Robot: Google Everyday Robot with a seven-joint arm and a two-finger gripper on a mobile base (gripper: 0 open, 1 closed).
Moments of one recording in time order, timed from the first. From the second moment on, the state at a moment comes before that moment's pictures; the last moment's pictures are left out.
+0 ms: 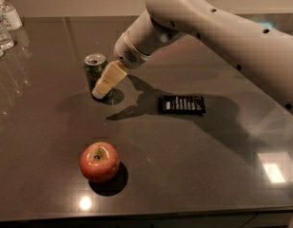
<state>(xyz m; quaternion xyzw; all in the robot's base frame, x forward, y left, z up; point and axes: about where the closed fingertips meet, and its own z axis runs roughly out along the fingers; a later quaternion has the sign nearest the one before) 0.604 0.101 0.886 -0.58 0.72 0.21 0.30</state>
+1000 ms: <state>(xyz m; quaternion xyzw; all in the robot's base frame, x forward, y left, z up) 0.604 0.114 0.904 -0.58 0.71 0.24 0.32</state>
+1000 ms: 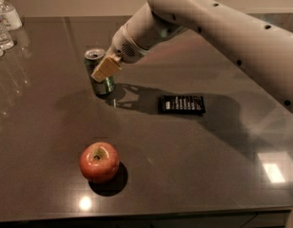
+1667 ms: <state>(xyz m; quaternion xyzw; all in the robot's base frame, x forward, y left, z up) 0.596 0.095 0.957 -0.59 0.69 0.24 0.34</state>
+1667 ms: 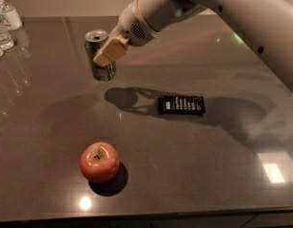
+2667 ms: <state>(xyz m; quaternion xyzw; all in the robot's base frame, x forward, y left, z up) 0.597 0.077 1.037 -0.63 0.65 0.25 0.36</state>
